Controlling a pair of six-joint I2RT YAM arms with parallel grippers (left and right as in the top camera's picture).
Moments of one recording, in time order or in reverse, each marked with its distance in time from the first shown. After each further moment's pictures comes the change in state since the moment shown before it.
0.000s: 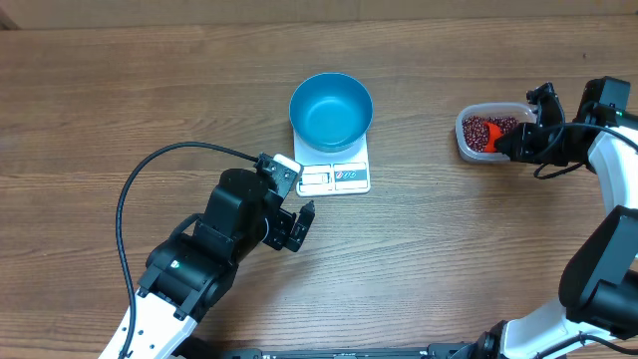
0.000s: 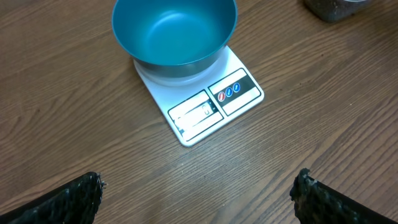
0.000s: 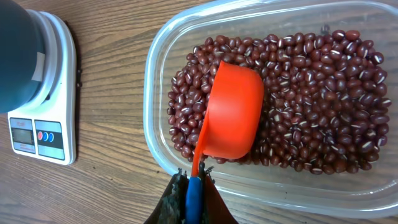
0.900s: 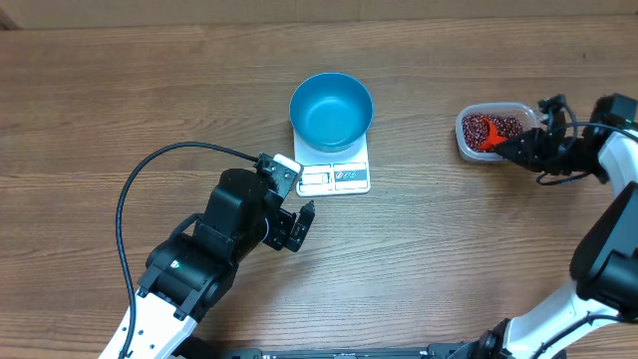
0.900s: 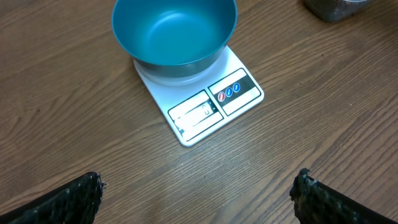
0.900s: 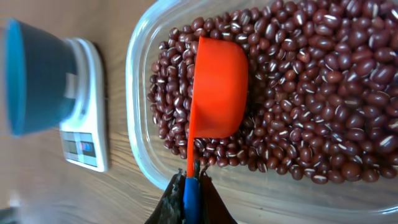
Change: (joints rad) left arm 0.000 0.000 0.000 0.000 0.000 0.000; right arm -0.111 0.140 0.000 0.003 -0.221 0.011
